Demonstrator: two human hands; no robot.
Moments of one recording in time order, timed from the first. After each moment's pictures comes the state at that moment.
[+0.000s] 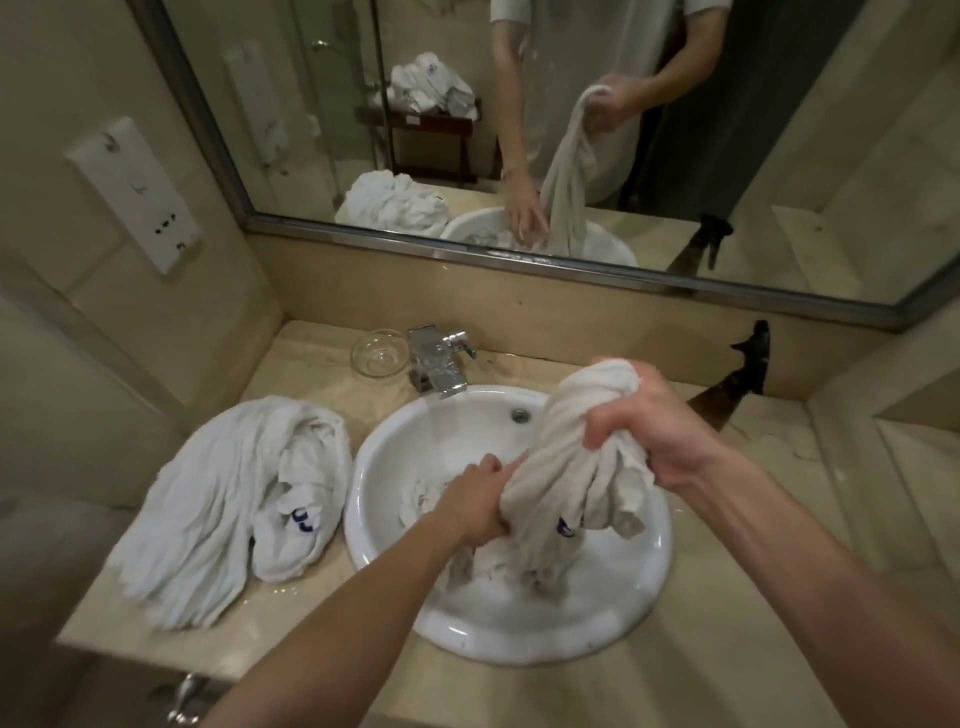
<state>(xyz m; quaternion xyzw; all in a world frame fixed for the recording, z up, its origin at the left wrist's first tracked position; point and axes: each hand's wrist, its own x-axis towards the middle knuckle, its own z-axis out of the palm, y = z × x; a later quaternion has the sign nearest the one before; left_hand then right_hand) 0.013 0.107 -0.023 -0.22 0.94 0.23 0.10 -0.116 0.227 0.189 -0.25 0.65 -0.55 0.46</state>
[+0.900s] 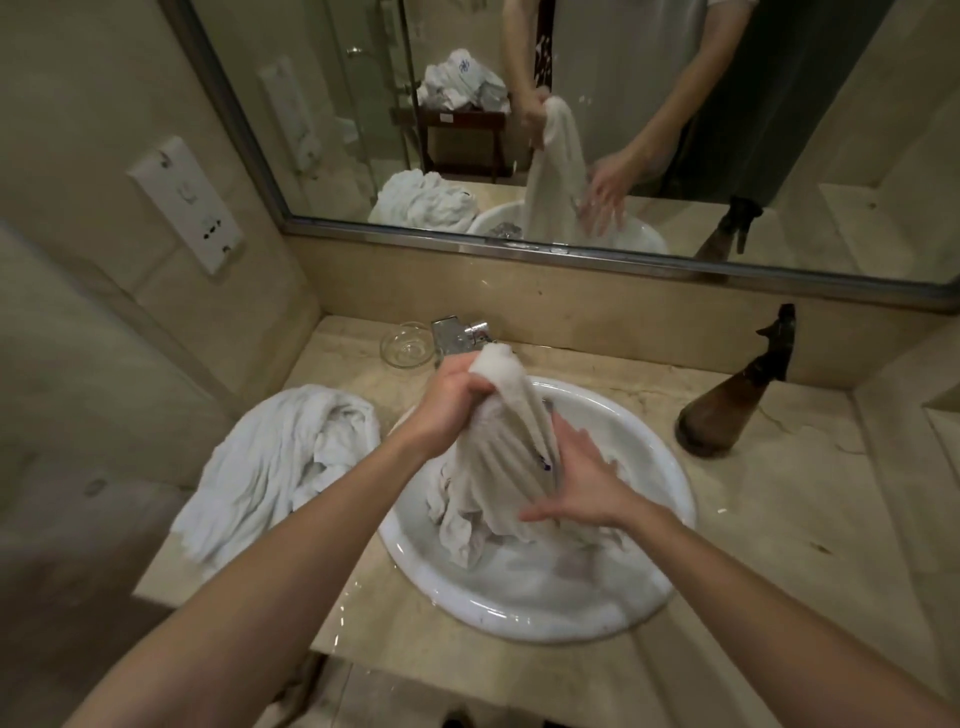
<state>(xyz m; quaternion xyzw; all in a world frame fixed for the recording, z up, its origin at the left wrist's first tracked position) 0.018 0.077 0.113 -0.30 0.59 0.72 -0.21 -0.107 0.229 0.031 -0.45 0.80 -0.18 0.35</state>
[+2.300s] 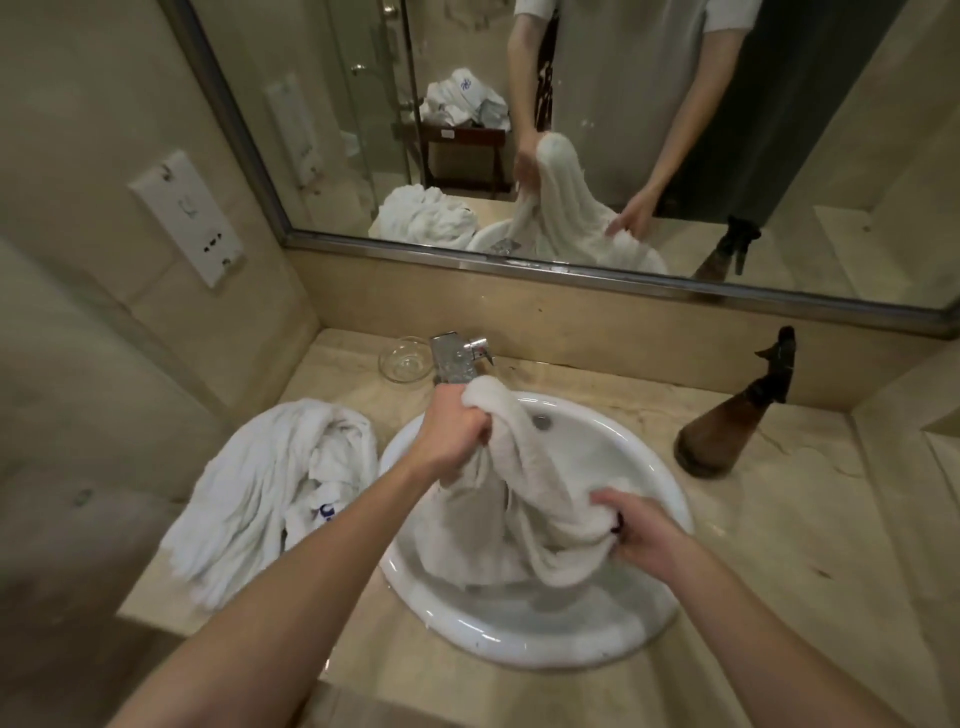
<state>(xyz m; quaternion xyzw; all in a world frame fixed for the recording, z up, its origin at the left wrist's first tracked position) 0.021 0.074 0.100 -0.39 0.72 0.54 -0.21 -0.132 0.265 0.011 0.11 0.69 -0.49 0.53</state>
